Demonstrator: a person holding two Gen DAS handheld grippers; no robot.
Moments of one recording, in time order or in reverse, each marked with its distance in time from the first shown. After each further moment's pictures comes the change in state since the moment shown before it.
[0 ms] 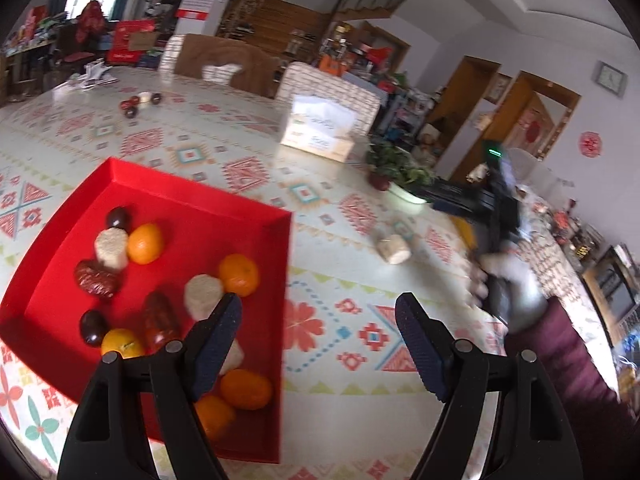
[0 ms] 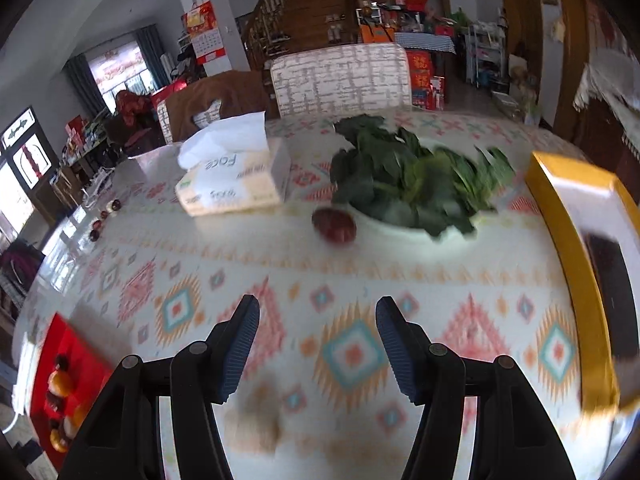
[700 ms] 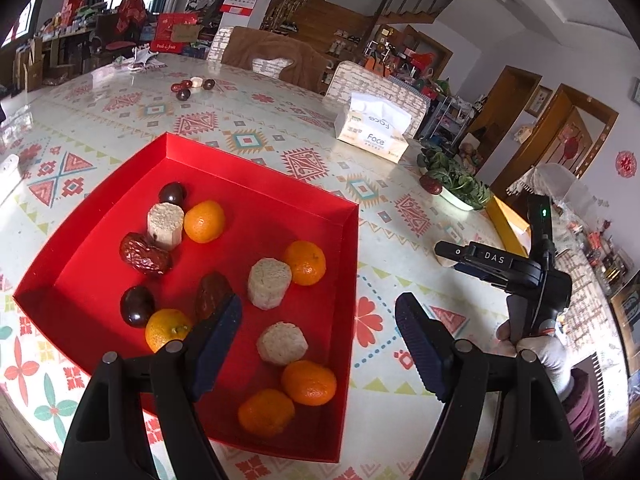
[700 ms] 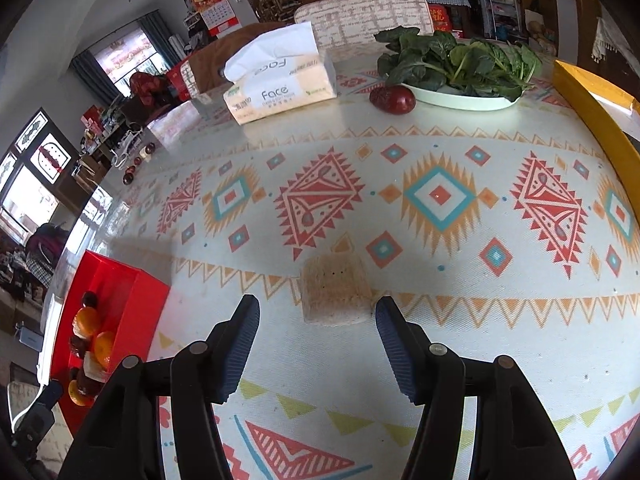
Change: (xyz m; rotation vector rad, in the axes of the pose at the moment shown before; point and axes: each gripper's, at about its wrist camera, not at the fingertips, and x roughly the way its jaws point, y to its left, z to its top) left arm 0.004 0.031 -0.014 -0.082 -0.011 0.166; right arm -0.006 0.040 -0.099 0.068 0.135 0.128
